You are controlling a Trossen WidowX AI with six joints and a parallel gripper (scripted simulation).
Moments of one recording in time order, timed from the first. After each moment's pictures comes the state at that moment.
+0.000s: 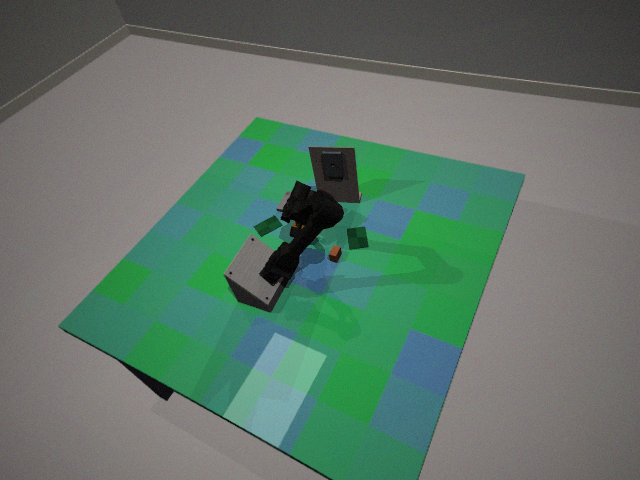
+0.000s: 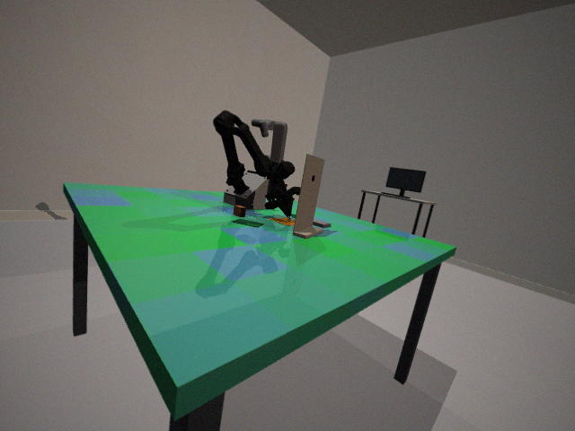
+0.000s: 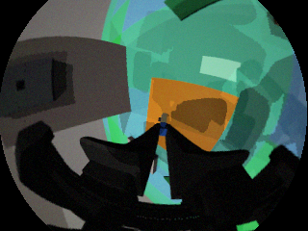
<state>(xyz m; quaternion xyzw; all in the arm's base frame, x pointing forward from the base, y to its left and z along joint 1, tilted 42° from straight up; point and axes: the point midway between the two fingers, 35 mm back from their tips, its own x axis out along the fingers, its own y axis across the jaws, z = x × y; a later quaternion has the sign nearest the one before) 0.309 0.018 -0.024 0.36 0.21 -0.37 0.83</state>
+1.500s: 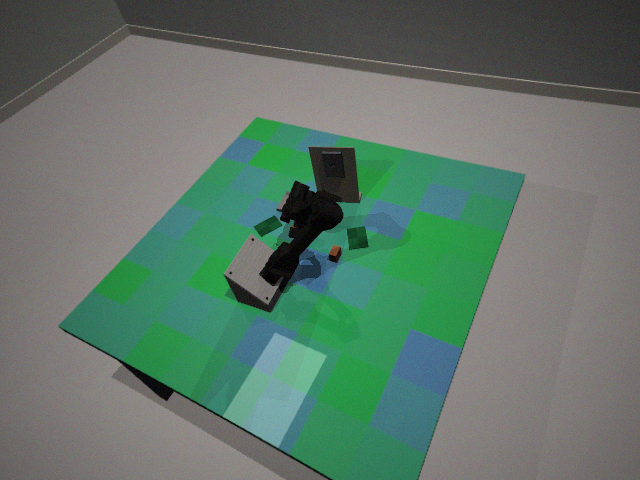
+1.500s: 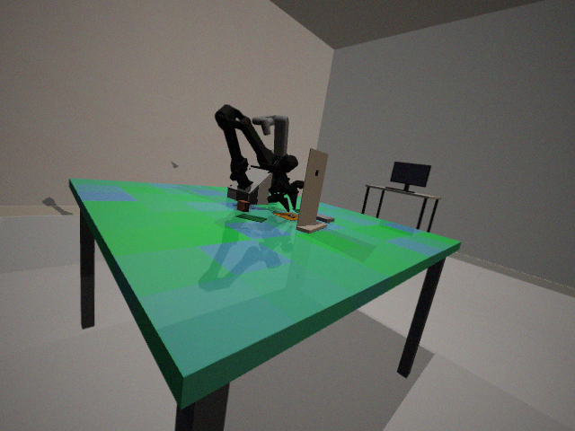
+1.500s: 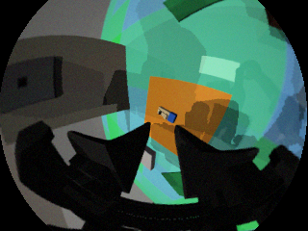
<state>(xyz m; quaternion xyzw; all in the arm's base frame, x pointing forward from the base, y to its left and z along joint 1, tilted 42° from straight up) 0.302 0.020 -0.022 0.35 0.22 -0.37 0.83</state>
